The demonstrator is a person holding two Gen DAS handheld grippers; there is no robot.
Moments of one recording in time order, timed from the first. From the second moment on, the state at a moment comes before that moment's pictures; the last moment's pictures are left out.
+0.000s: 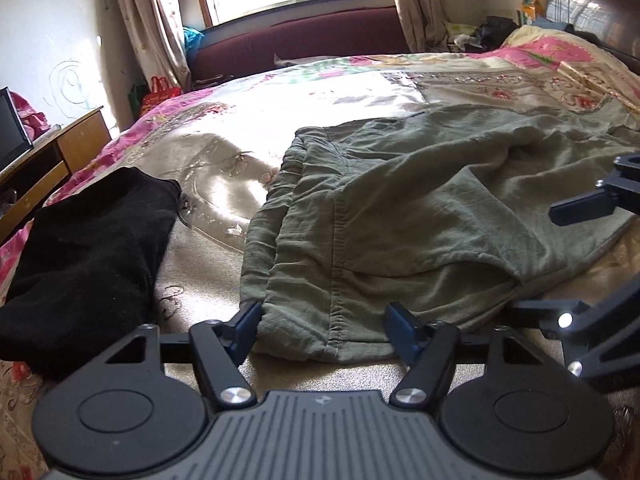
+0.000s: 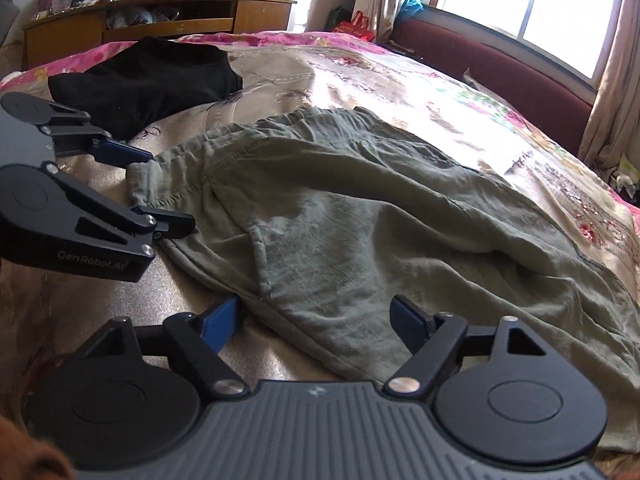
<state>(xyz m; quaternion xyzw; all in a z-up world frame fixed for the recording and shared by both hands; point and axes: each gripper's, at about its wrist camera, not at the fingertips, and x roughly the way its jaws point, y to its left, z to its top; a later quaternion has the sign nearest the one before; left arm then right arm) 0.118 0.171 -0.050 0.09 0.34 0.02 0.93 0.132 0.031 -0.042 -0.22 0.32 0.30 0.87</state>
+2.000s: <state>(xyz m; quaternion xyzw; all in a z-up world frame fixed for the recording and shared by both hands) 0.140 -0.076 -0.048 0.22 0.33 -0.21 0.89 0.193 -0.395 -0.057 0.33 0.31 -0.08 0.89</state>
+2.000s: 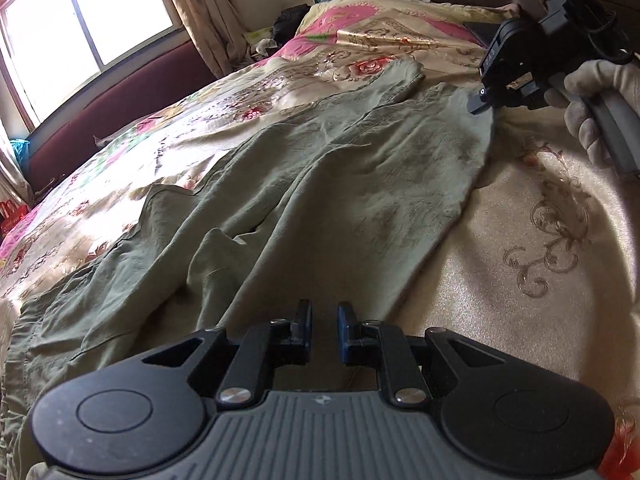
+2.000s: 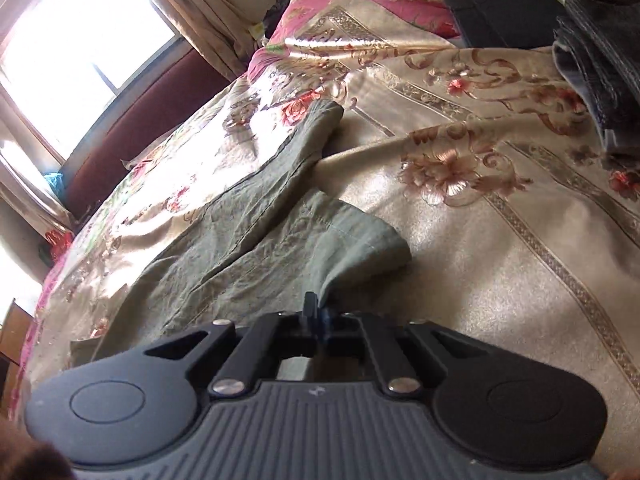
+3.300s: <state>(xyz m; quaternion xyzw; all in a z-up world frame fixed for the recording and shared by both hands) 0.308 0.162 -0.003 0.27 0.36 -0.10 0.88 0.381 -0.110 0.003 -0.23 0.39 0.31 0.83</state>
